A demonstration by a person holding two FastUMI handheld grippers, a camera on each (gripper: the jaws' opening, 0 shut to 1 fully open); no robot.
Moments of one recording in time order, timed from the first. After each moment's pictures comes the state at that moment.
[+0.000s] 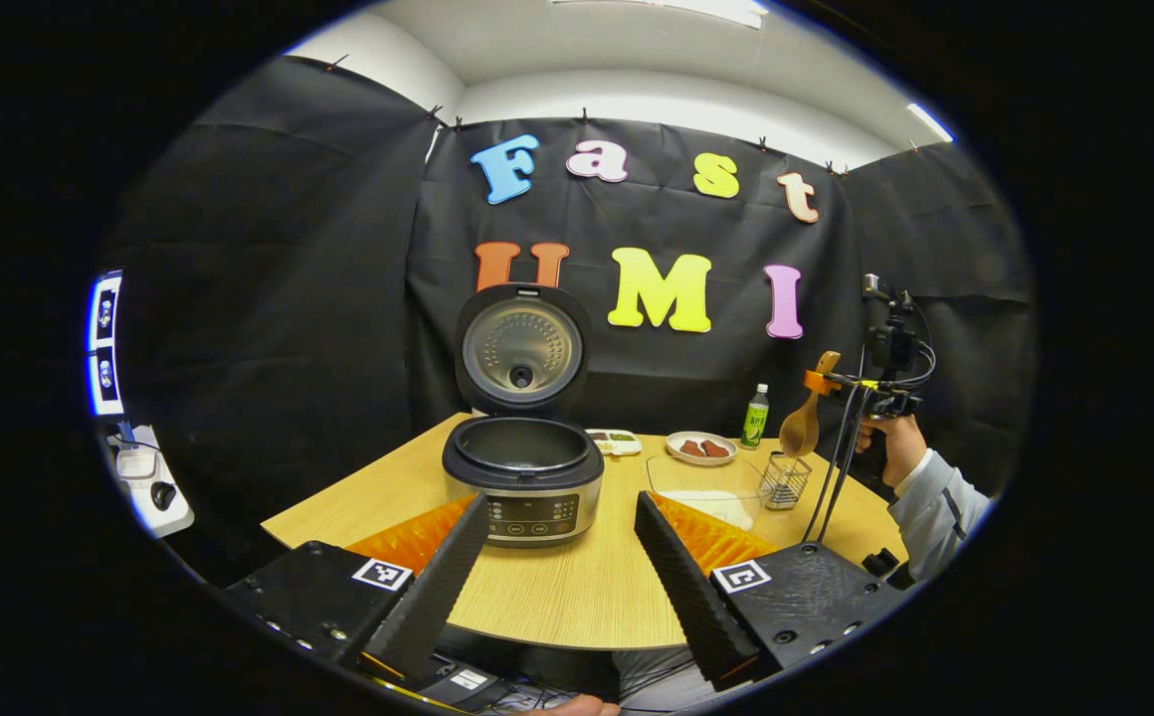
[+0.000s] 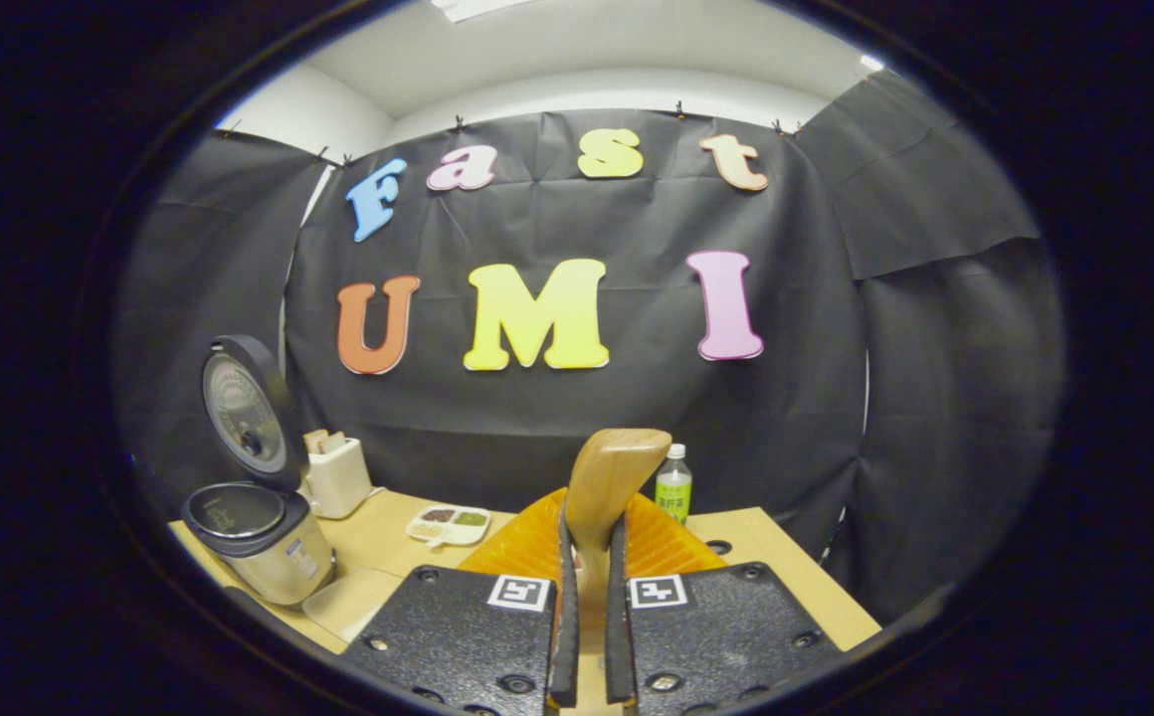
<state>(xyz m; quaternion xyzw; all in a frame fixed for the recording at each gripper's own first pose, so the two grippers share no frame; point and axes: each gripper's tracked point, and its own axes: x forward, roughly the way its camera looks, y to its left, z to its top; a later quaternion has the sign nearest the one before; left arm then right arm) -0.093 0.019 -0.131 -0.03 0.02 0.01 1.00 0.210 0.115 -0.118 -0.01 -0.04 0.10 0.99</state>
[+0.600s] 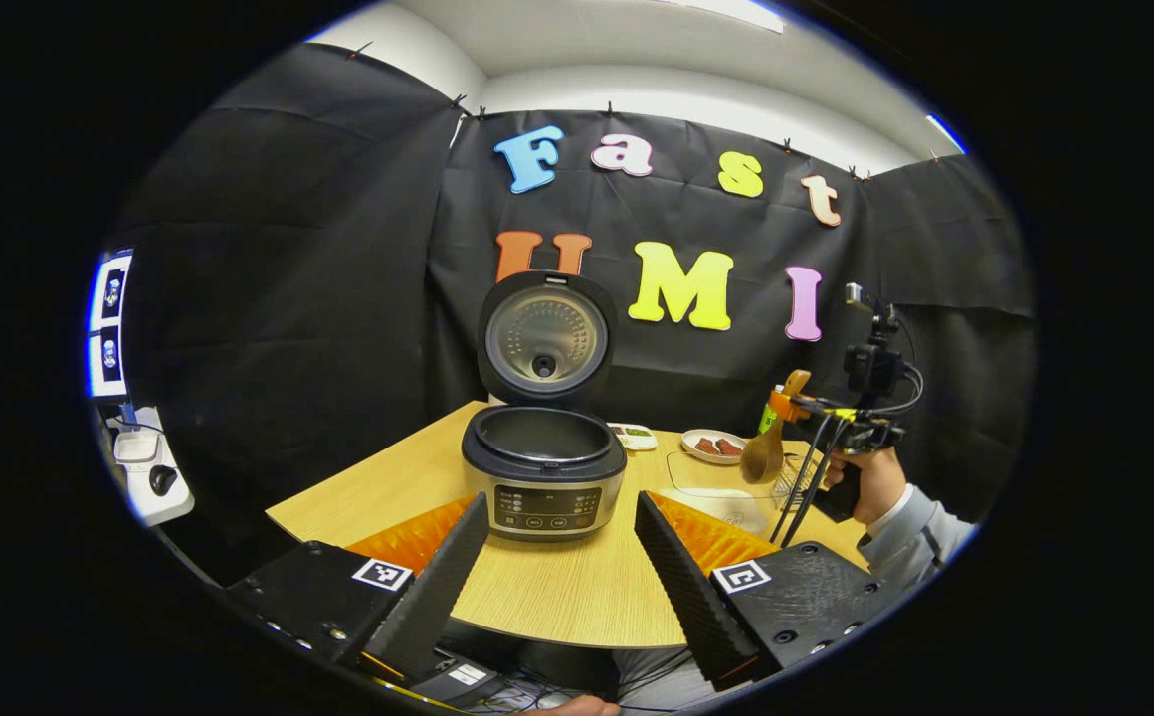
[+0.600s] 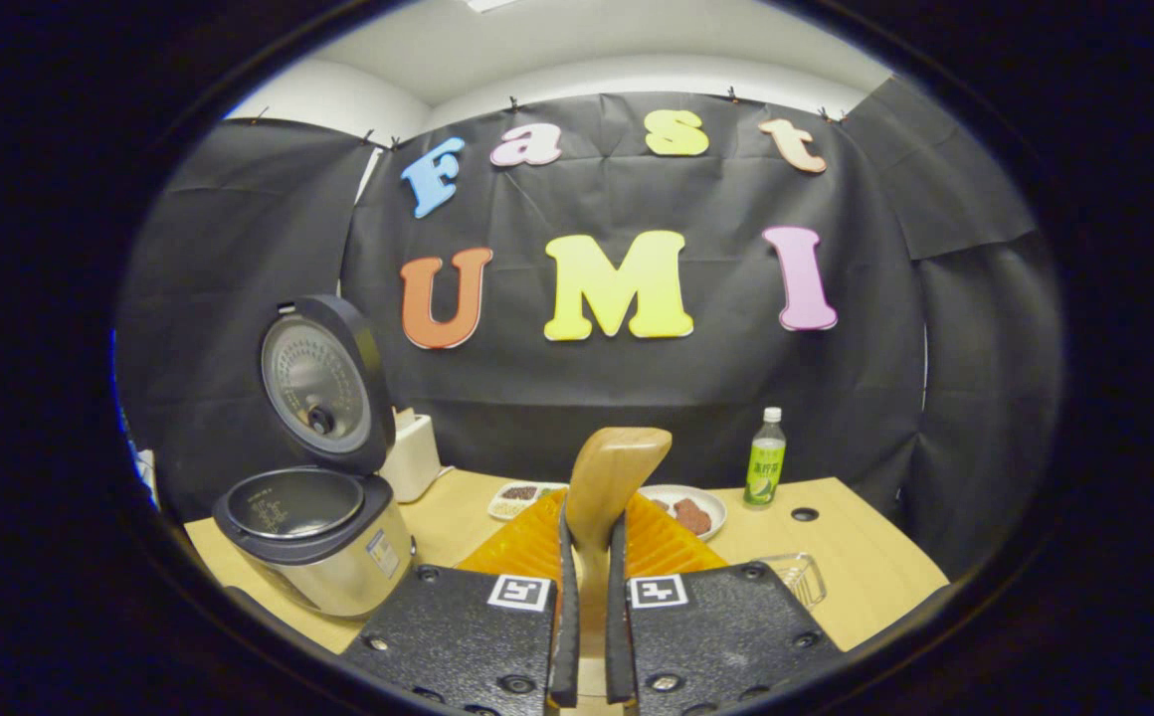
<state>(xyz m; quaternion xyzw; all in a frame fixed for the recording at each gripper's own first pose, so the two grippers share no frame) -0.086 0.037 -0.143 -0.05 0.04 0.03 1.00 0.197 0.225 -0.188 -0.01 0.00 0.15 0.99</state>
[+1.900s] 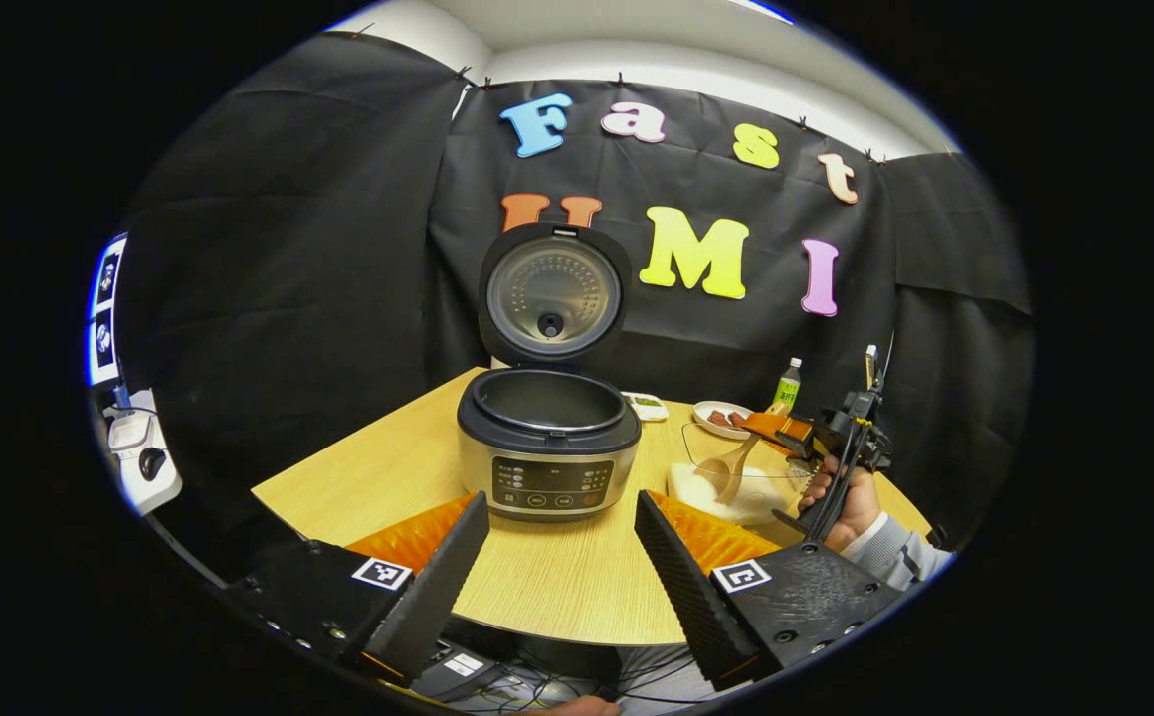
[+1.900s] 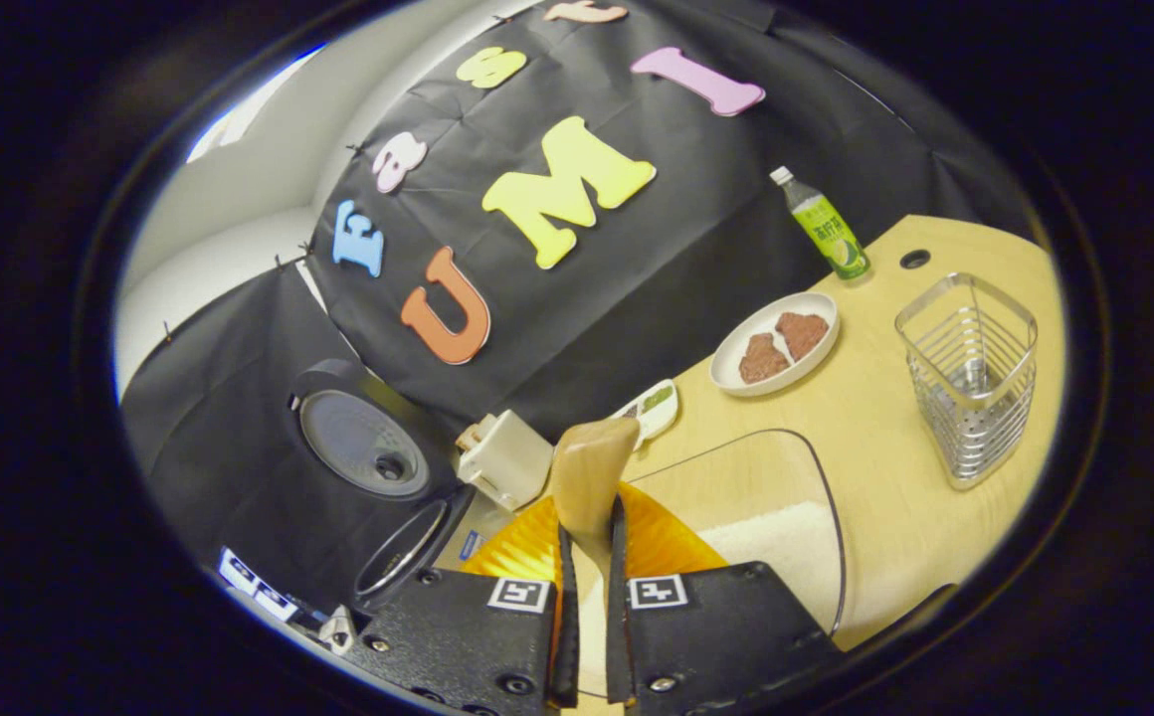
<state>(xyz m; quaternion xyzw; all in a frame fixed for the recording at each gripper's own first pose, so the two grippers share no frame) -0.055 0.036 -0.179 -0.06 0.09 0.03 0.99 0.227 0.260 -0.277 0.32 0.16 0.28 0.89</state>
